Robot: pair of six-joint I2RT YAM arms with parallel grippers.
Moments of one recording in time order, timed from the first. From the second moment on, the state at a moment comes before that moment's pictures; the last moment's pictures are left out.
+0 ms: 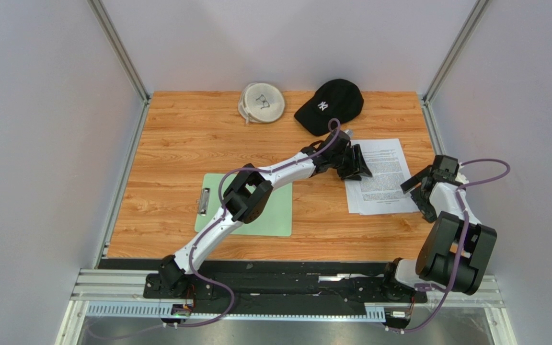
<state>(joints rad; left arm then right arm) -0.89 2.69 2.31 -0.20 0.37 -1.03 -0.41 1.36 0.75 -0.48 0.14 0.61</state>
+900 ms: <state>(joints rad) -0.88 2.71 2.34 -0.29 0.43 -1.11 -0.41 1.47 0.74 -0.24 -0.18 0.61</state>
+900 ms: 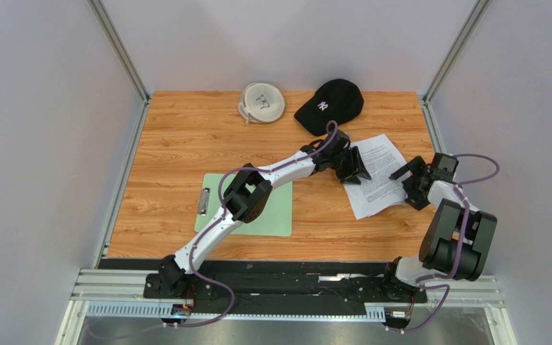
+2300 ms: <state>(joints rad) -0.86 2.71 2.33 -0.30 0.50 -1.12 -0.41 1.24 0.71 -0.15 -0.30 0.72</state>
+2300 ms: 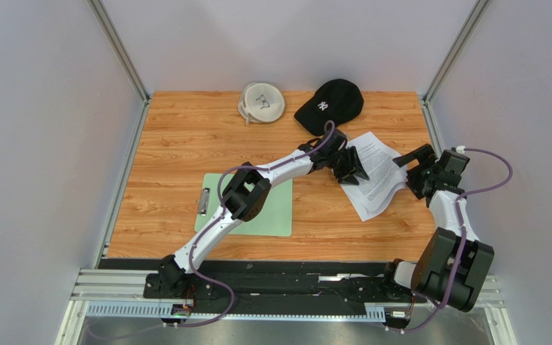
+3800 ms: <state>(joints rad) -0.86 2.71 2.33 -0.29 0.52 -1.14 -0.43 1.26 0.60 -0.10 -0.46 0.83</state>
